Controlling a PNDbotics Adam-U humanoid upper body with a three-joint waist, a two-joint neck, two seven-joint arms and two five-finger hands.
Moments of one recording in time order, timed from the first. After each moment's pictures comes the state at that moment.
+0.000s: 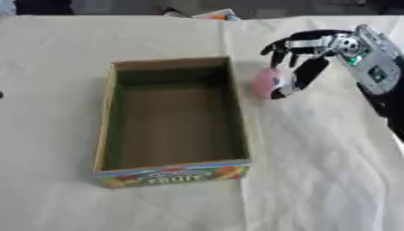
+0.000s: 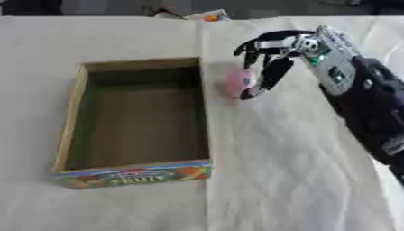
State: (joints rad) left arm -0.27 0.17 0.08 -1.98 0.05 -0.14 0.09; right arm -0.95 -0.65 0.30 -1.13 0.59 -0.06 0.73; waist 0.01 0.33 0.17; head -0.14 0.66
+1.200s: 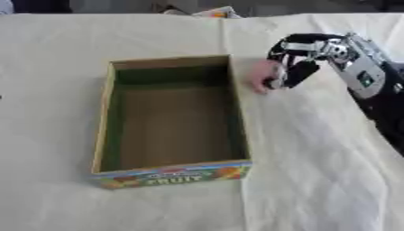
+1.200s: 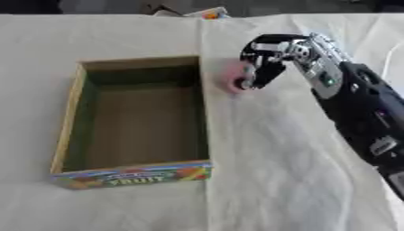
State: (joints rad) left arm -0.27 0.16 0.08 -1.98 0.05 -0.14 0.08; right arm -0.95 -0.64 0.30 -1.10 0.57 -0.07 0.65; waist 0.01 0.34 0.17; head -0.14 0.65
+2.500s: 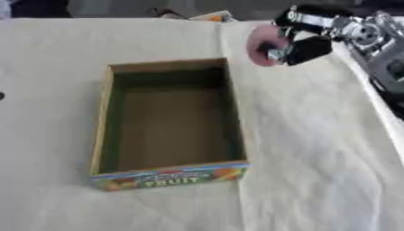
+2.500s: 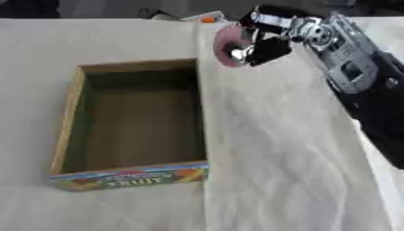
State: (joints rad) left arm -0.27 0.16 0.08 -1.98 0.04 -0.14 0.08; right arm -0.93 -0.74 0.30 -1.50 0.32 0.07 0.54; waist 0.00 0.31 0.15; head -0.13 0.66
